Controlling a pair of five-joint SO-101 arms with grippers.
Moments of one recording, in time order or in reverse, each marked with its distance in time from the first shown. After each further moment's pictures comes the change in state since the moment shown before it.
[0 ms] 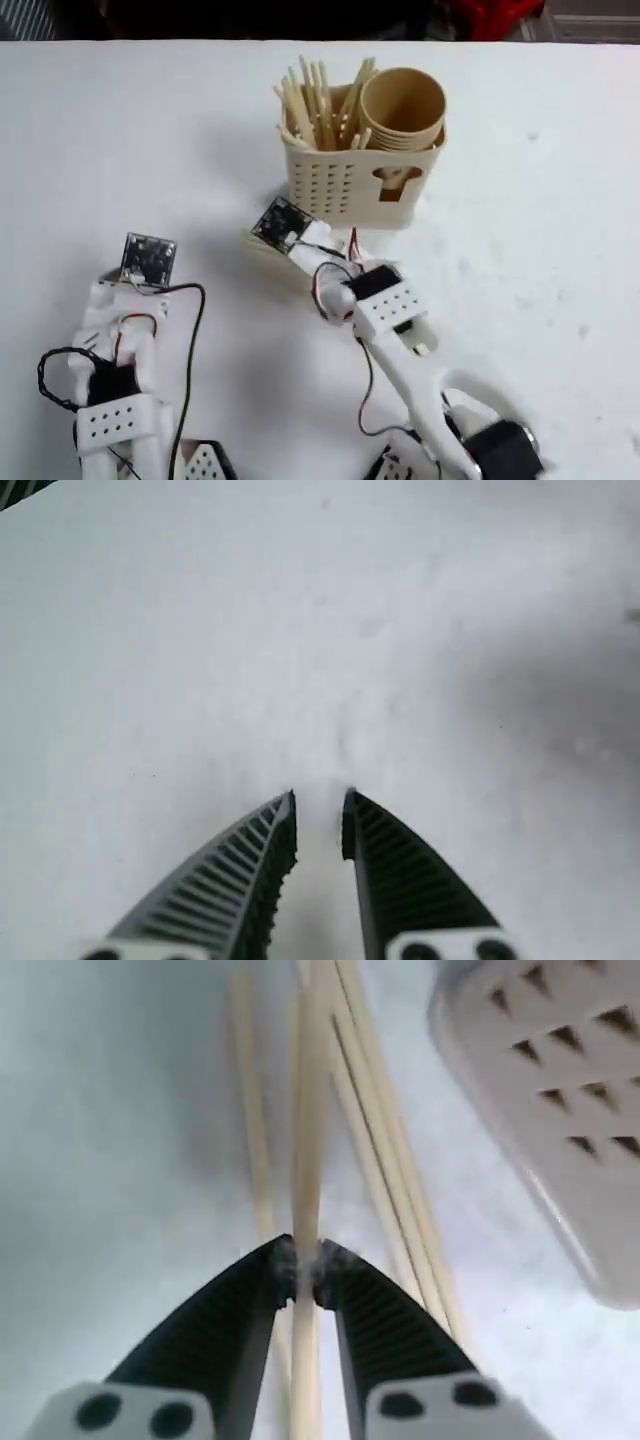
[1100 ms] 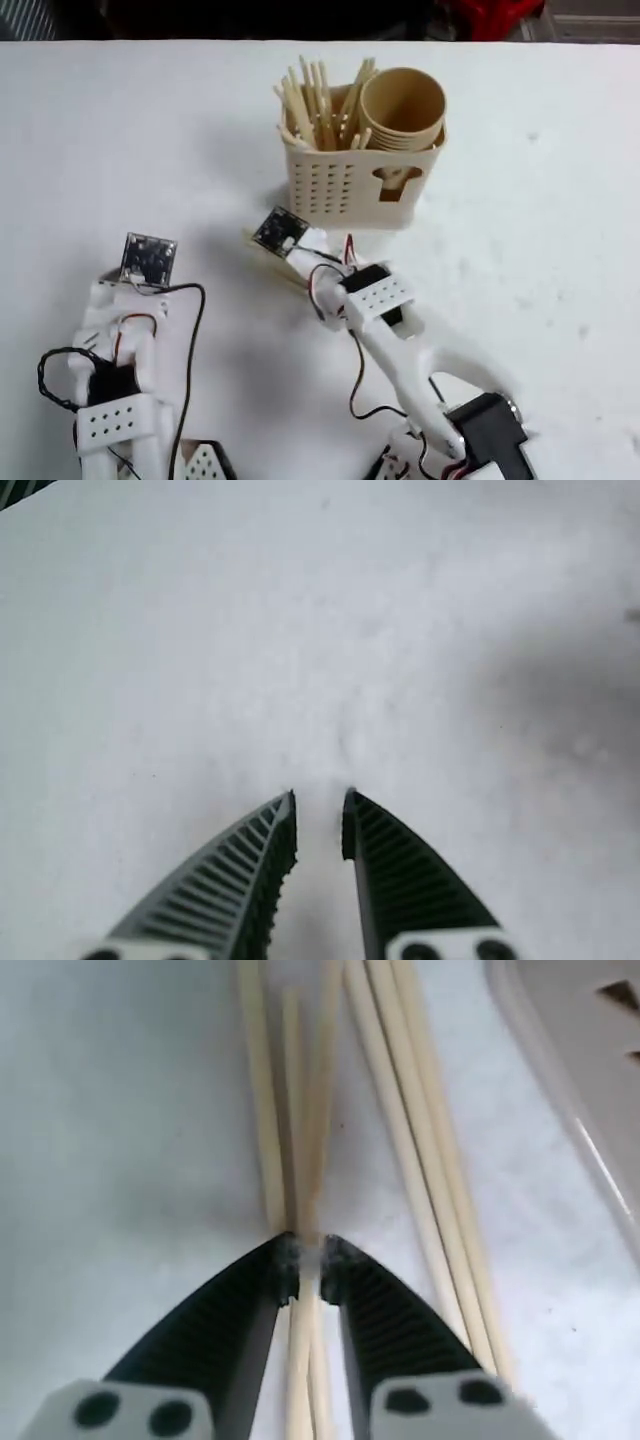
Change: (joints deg) left arm 0.0 0.0 0.0 0.0 0.0; right arm 0.1 6.2 -0.1 -1.8 -0.5
